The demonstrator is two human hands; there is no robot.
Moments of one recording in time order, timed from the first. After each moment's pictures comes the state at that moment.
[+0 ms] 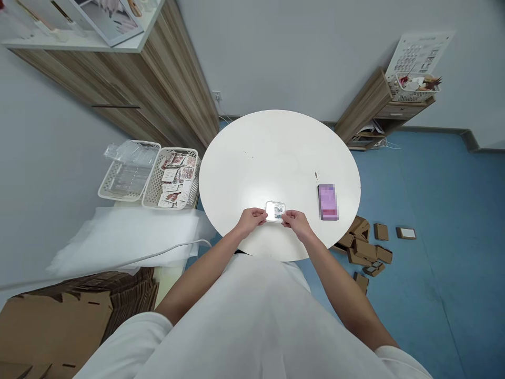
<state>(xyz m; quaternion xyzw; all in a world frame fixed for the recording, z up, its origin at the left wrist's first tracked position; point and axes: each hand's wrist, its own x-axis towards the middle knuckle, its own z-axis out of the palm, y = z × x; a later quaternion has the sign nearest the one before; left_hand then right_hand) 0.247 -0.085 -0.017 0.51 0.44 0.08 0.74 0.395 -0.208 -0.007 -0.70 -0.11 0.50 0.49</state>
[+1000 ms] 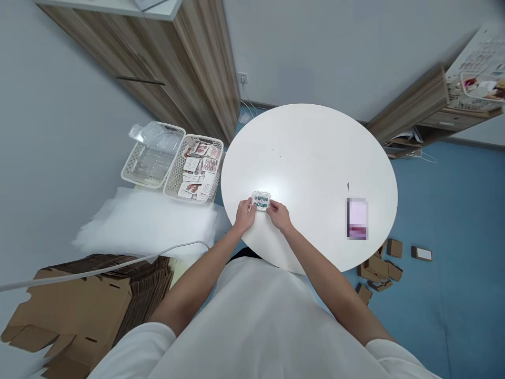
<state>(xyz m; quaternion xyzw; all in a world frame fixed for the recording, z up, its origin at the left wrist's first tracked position) 0.188 -0.012 -0.058 0.67 0.55 0.13 0.48 0.319 -0.082 -0.043 -0.76 -0.28 0.45 0.38</state>
